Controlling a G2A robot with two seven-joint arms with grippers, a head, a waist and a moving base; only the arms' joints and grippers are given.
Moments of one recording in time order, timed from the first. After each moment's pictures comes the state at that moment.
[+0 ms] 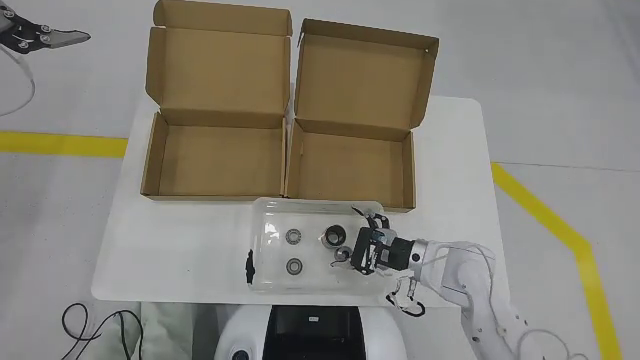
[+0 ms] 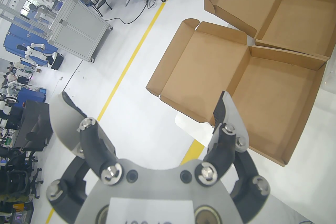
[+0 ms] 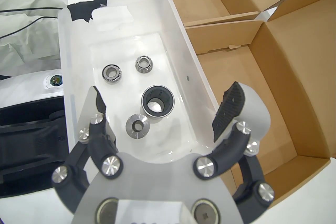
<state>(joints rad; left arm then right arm) 0.47 -0.15 -1.01 -1.52 0.83 -0.88 -0.12 -1.58 -1.24 1.25 -1.90 -1.60 -0.90 0.19</state>
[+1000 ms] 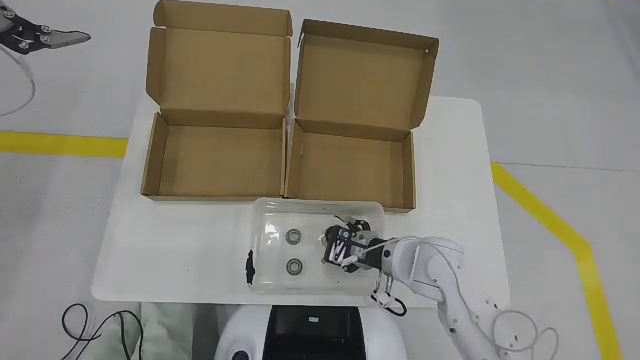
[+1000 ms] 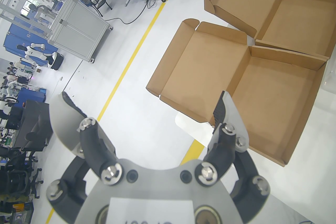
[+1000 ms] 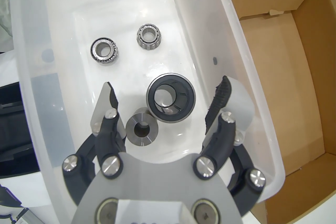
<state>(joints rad) 0.47 -0.15 -1.01 -1.52 0.83 -0.88 -0.12 -1.47 -1.25 1.07 -1.80 -1.55 -0.77 0.46</state>
